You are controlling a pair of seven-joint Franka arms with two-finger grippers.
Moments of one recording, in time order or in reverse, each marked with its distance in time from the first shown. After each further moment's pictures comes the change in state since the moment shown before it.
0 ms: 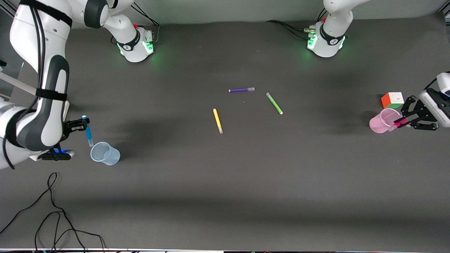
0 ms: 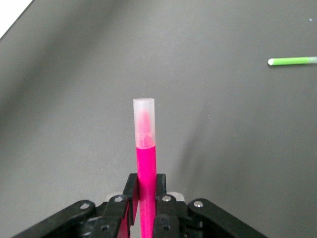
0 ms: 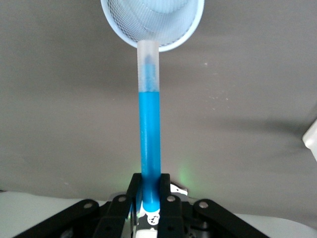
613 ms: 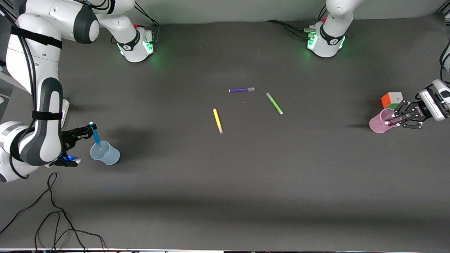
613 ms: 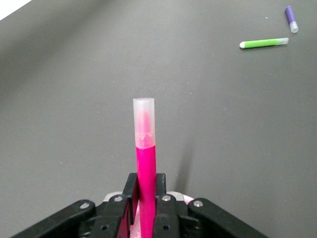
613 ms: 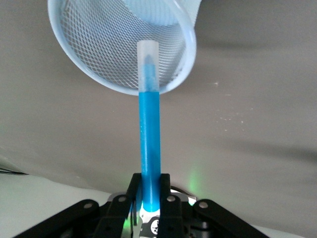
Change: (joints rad) left arm 0.236 0.269 -0.002 -0.014 -0.233 -0.088 0.546; right arm -0.239 0.096 0.238 0.090 0.001 -0.006 -0.001
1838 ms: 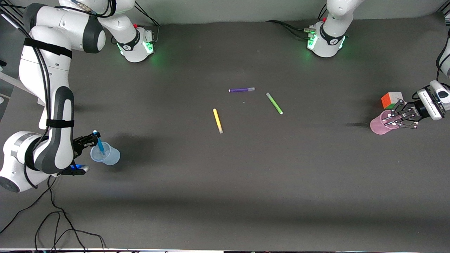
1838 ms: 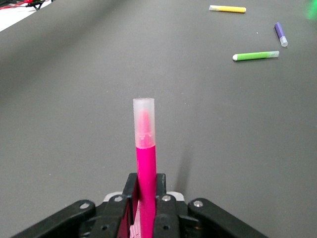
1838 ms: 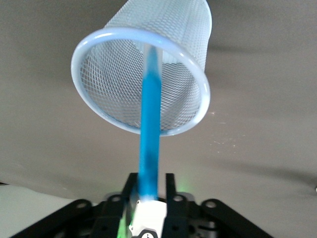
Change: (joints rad) left arm 0.017 0.035 -0.010 0.014 -0.033 -0.045 0.031; right arm 0.005 0.096 0.005 0.133 0.000 -0.001 0.000
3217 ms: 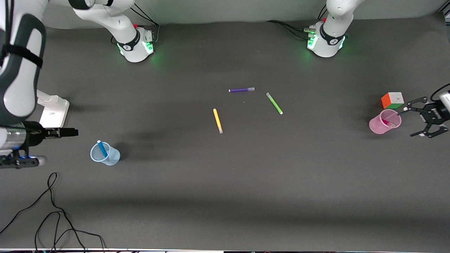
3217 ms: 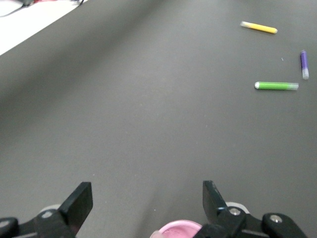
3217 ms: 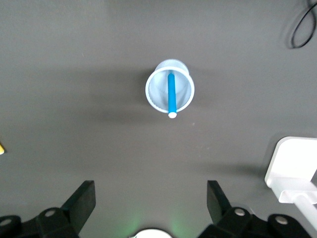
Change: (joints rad) left arm -0.063 -0.155 -0.025 0.120 0.120 -0.037 -0.488; right arm 0.166 -0.447 -0.044 -0.108 -0.158 0.182 0.160
